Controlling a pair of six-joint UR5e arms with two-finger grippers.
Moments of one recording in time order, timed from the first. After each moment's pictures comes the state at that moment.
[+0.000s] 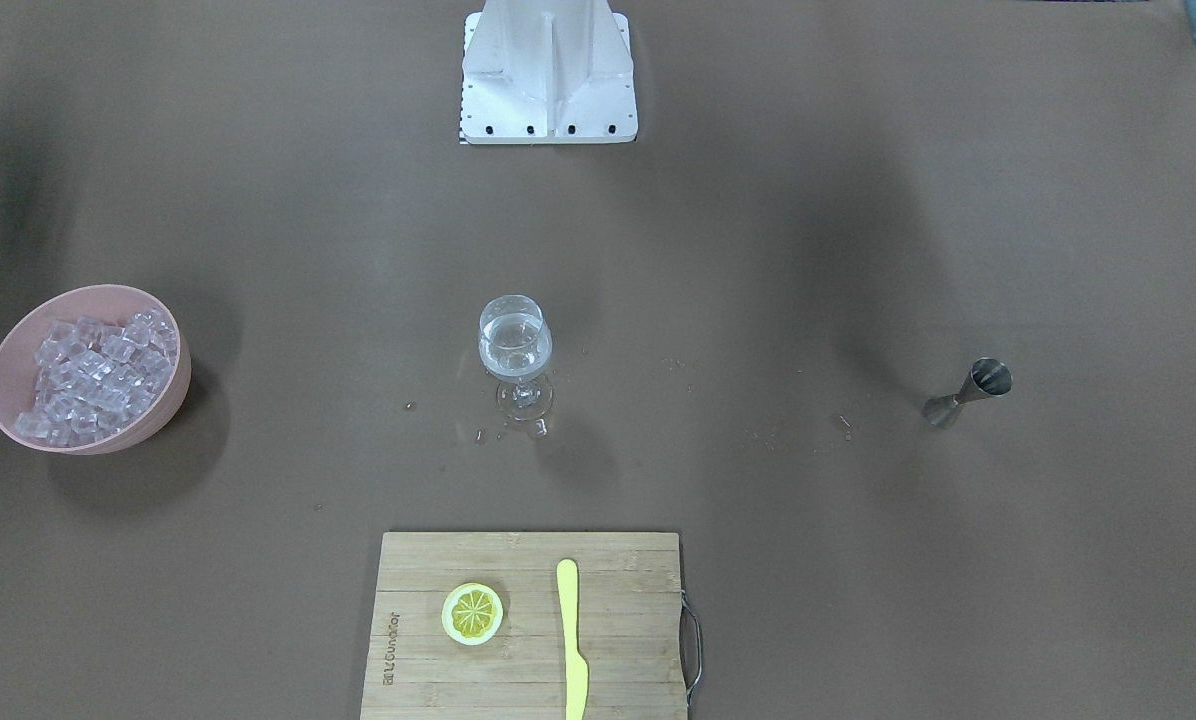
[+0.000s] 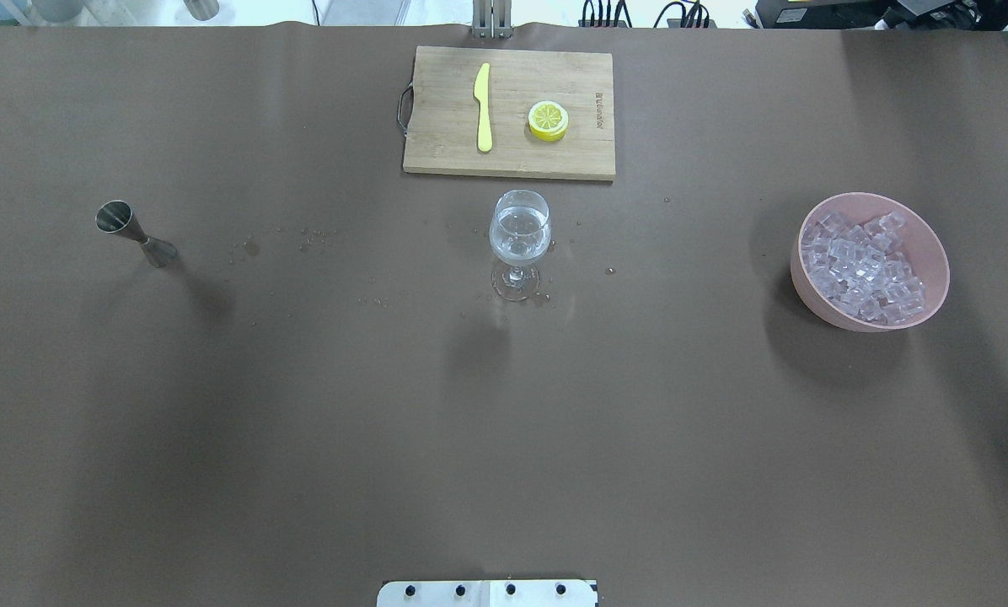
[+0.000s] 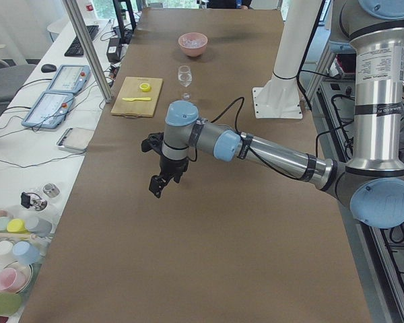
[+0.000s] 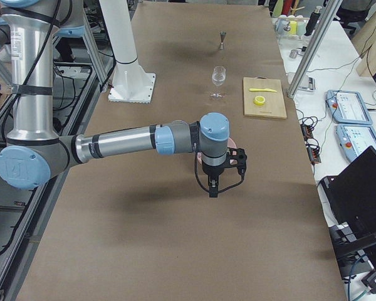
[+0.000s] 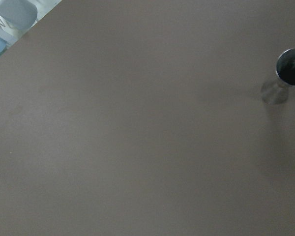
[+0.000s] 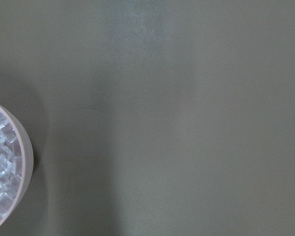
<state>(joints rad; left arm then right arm) -1.47 -1.52 -1.92 -1.58 -2.12 0.34 1.52 -1.63 1.84 -1.63 2.28 0.12</state>
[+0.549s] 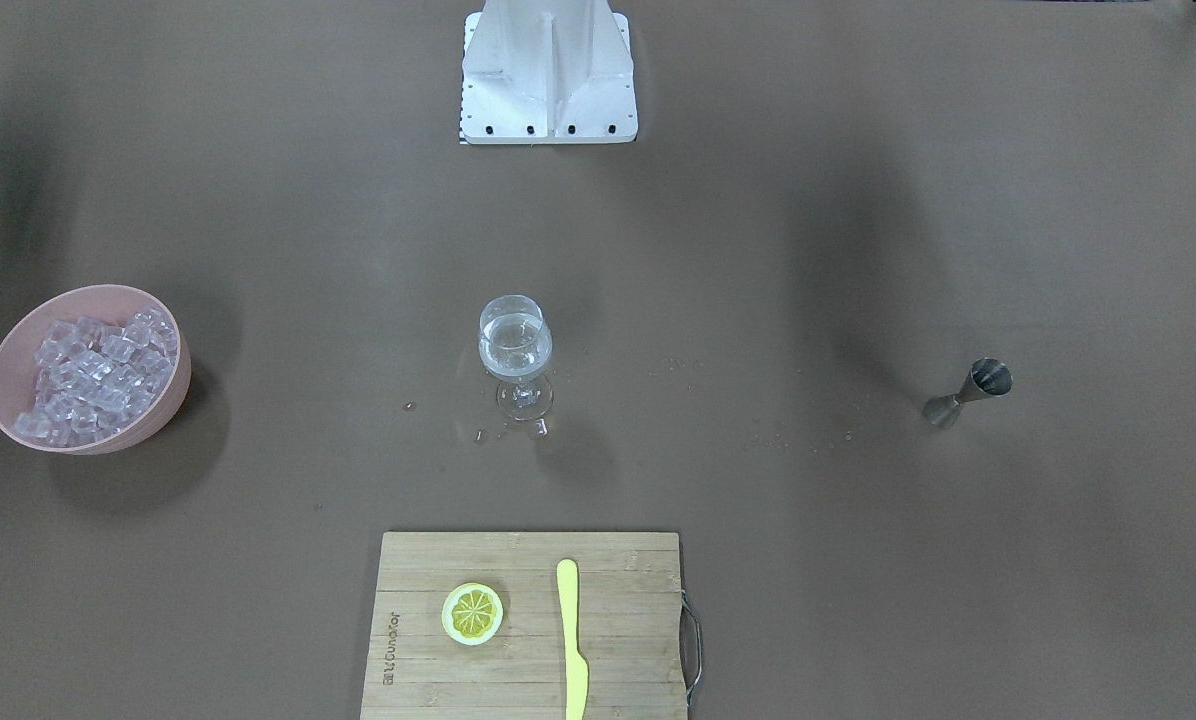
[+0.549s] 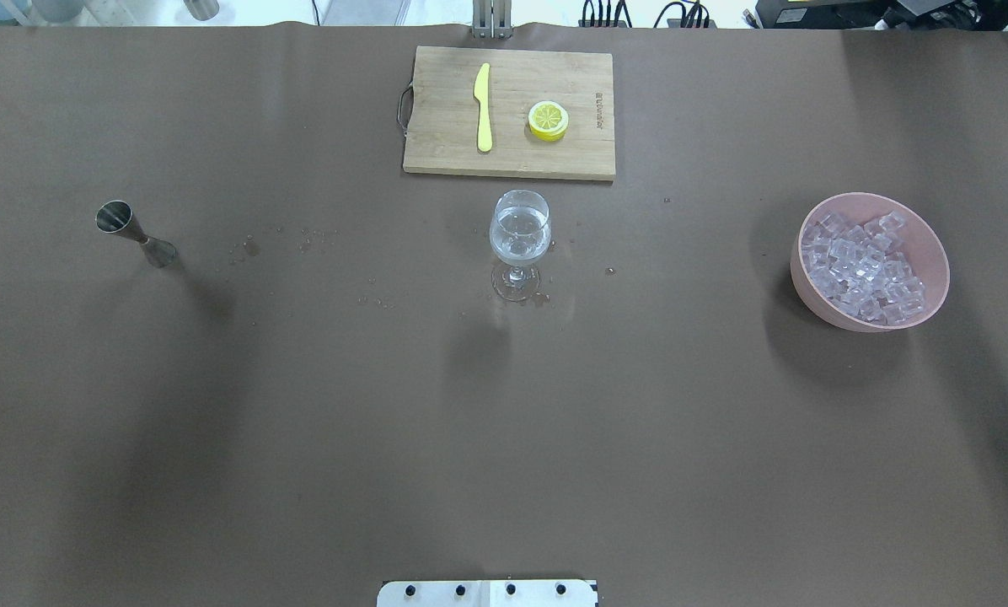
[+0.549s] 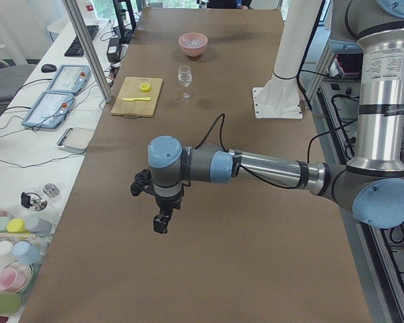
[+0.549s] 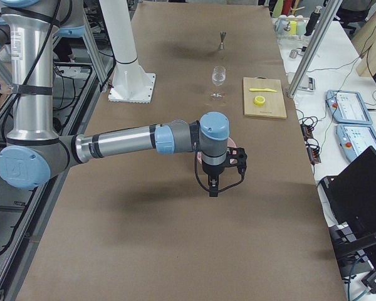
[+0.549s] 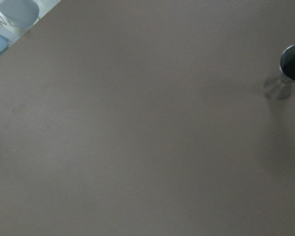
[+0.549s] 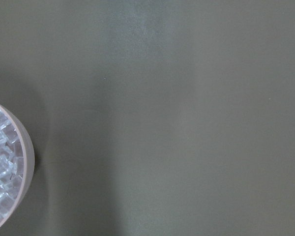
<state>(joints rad) -1.59 -1.53 -1.73 -1.48 -2.30 0.26 1.52 -1.63 1.84 -1.63 2.28 0.12</state>
